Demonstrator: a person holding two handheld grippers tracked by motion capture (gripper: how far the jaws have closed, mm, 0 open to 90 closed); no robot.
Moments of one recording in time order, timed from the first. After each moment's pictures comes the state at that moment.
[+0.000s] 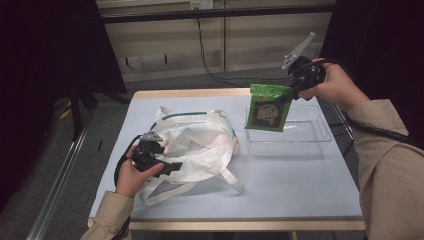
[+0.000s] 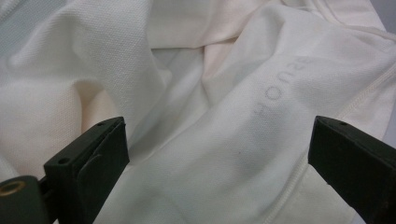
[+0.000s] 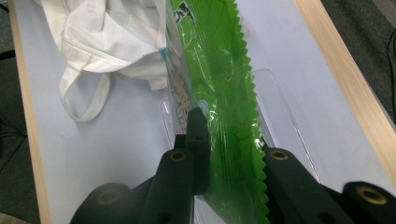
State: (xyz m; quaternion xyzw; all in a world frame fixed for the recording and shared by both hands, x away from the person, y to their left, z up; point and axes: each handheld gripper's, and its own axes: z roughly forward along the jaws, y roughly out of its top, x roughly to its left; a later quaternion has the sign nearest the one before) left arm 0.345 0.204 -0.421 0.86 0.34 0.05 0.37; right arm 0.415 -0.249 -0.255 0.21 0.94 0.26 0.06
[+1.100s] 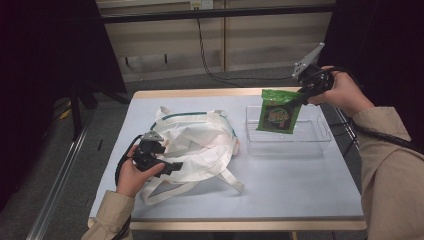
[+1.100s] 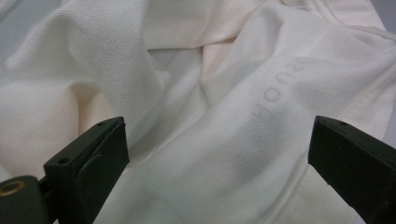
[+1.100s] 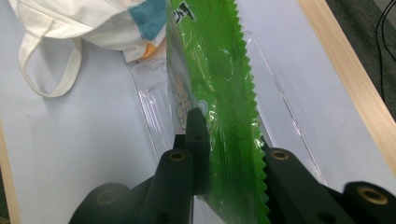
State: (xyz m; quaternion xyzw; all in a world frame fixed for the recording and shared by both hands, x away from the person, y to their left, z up) left arm 0.345 0.202 -0.422 0.86 0.34 0.06 0.37; right arm 0.418 -0.279 -0.283 0.23 0.94 0.24 0.07
